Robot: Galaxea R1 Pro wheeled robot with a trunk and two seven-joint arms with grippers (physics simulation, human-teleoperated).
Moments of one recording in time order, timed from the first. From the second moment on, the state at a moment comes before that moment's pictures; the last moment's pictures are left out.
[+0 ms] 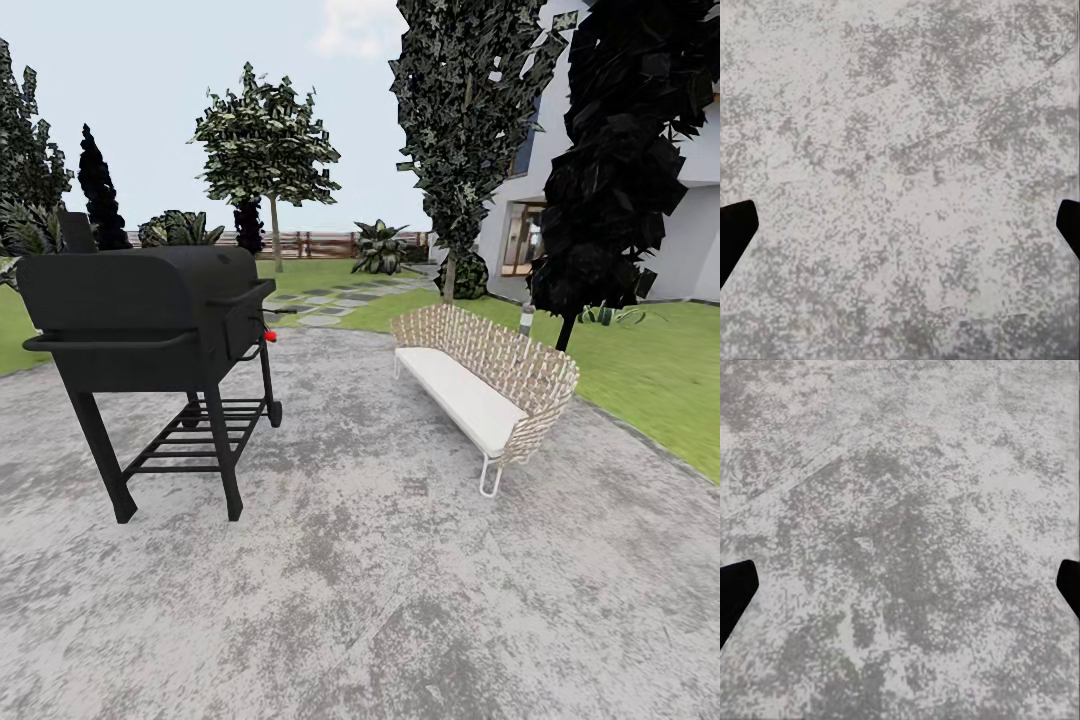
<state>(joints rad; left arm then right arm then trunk) -0.23 0.07 0.07 -0.33 0.00 -0.11 0.00 -0.14 -0.06 0.00 -0.49 0.00 -0.27 0.00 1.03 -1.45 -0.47</state>
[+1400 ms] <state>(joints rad) -0.24 0.11 0.07 -0.25 0.07 -0.23 0.00 -0.16 -0.05 0.00 -0.43 0.00 -0.28 -0.01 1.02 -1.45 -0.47</state>
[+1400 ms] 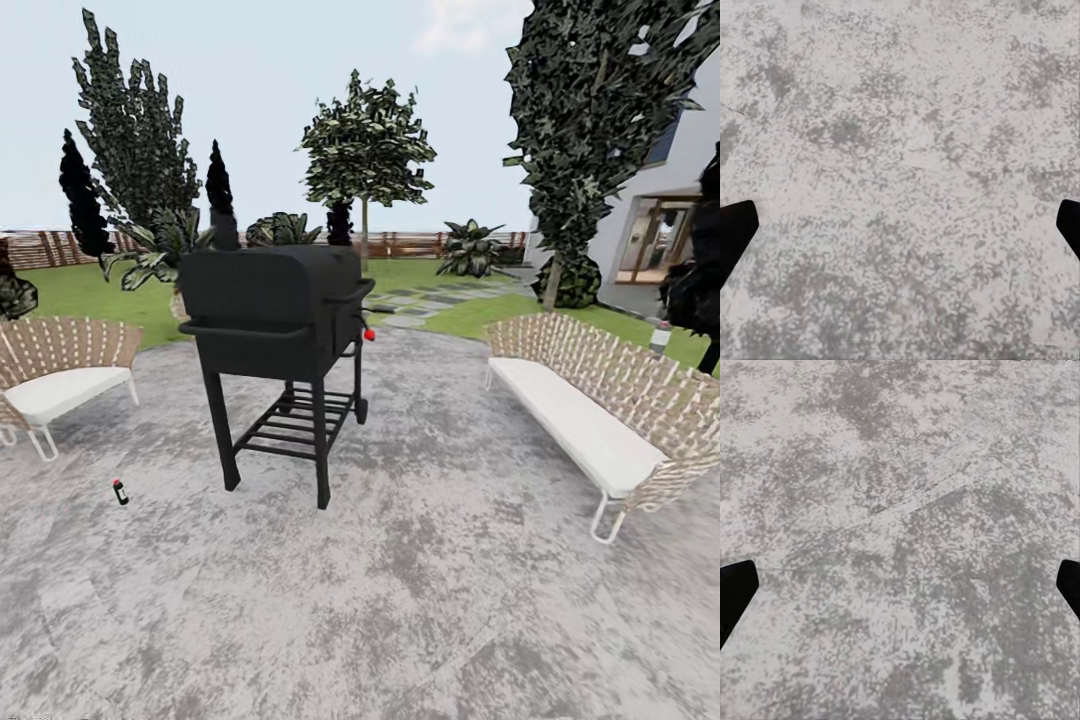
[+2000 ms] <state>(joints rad) -0.24 0.12 0.08 -0.25 0.08 -0.23 0.00 -0.16 -0.05 0.00 -0.43 0.00 -0.28 -0.01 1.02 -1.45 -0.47</state>
